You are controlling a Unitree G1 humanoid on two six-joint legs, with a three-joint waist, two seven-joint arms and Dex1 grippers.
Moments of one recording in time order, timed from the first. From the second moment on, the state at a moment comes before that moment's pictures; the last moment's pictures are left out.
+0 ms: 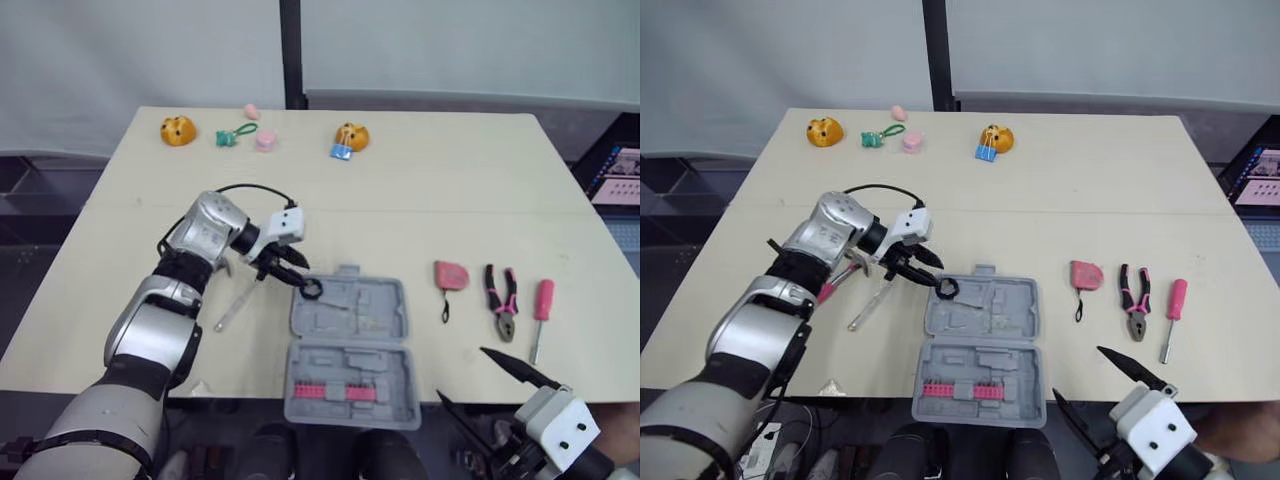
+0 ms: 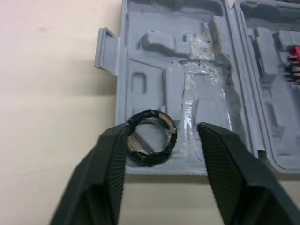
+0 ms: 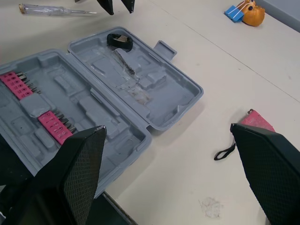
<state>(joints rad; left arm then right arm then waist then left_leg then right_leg) -1.07 0.40 -0.28 0.91 0.14 0.06 -1.39 0.87 -0.47 -0.32 -0.86 0.19 -0.02 0.63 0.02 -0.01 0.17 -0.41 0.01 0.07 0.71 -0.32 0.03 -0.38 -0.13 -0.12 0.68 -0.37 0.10</state>
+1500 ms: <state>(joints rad) -0.91 0.31 -0.20 0.91 0.07 -0.02 -1.19 0.87 -0.47 -0.36 -0.86 0.21 0.00 0.64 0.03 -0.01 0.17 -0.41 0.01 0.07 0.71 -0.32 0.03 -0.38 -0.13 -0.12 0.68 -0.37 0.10</state>
